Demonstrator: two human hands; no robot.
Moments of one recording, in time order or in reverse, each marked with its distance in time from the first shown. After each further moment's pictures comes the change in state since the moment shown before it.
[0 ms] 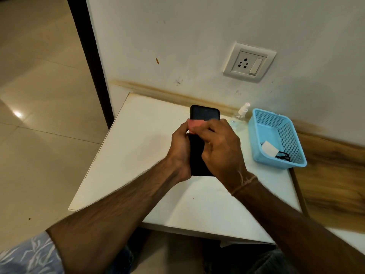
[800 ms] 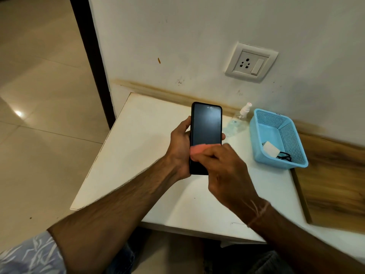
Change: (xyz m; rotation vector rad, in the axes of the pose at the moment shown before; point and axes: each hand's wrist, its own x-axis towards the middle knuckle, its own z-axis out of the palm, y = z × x) left_hand 0.000 0.004 -0.003 -0.023 -0.095 -0.007; right_hand -0.045 0.000 -0.016 -0.002 -0.111 -0.184
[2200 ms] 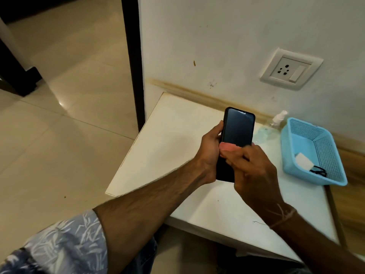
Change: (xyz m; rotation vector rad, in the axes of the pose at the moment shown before) left_hand -0.012 -0.003 0.000 0.042 0.082 0.029; right_hand 0.007 -0.001 0.009 -0.067 0.119 -0.020
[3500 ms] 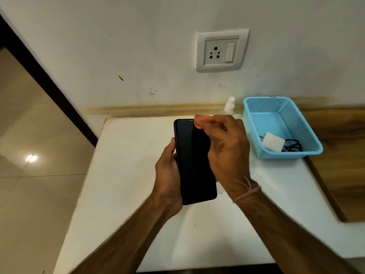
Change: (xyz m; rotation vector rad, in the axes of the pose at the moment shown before) left_hand 0.035 -0.021 -0.001 0.100 0.062 0.060; right_hand 0.029 0.063 0.034 0.255 0.414 0.516
